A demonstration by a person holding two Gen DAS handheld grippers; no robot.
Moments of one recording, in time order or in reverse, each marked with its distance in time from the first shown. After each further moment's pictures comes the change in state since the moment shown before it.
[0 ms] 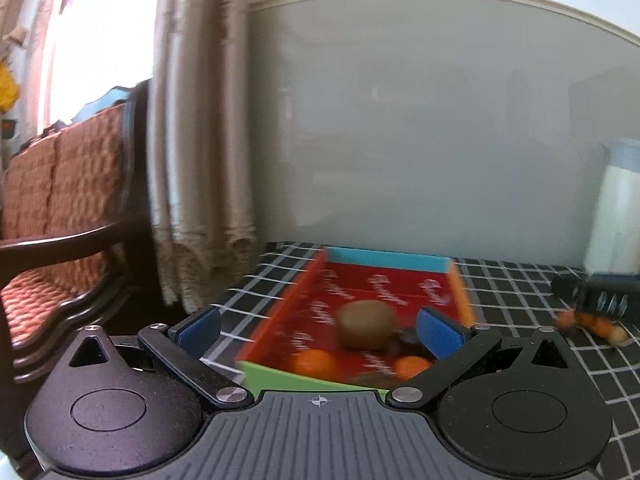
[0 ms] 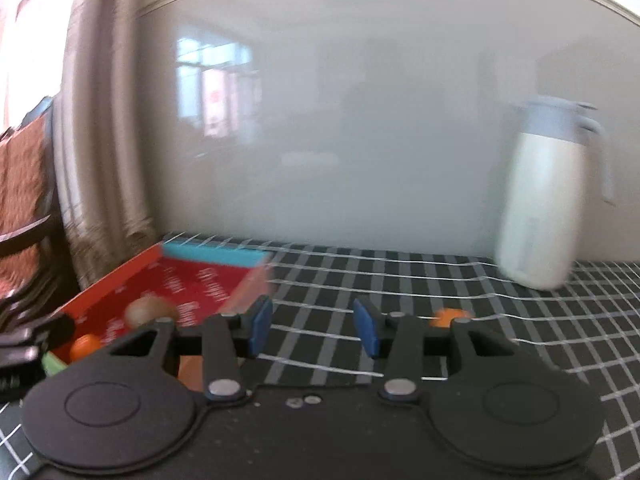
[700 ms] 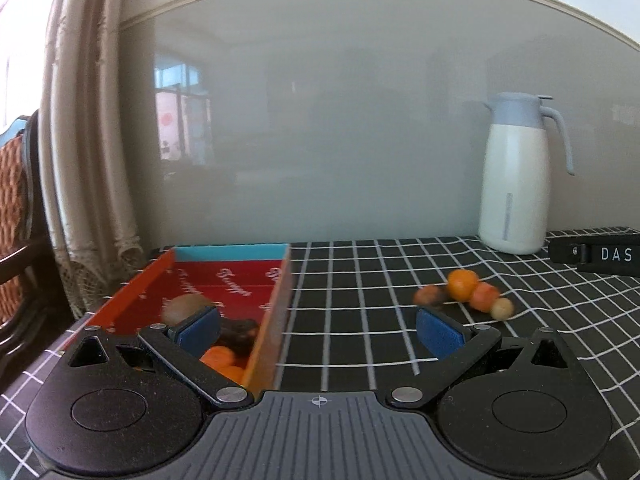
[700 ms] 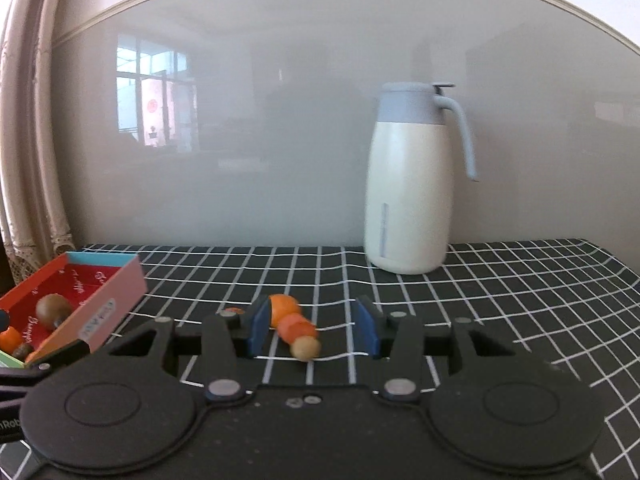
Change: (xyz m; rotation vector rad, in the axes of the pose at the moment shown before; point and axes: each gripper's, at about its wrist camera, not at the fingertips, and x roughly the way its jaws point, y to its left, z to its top) left arm -0.020 -0.121 -0.008 0.121 0.011 -0.203; right arm -0.046 -0.114 -0.014 0.060 -0.004 -0.162
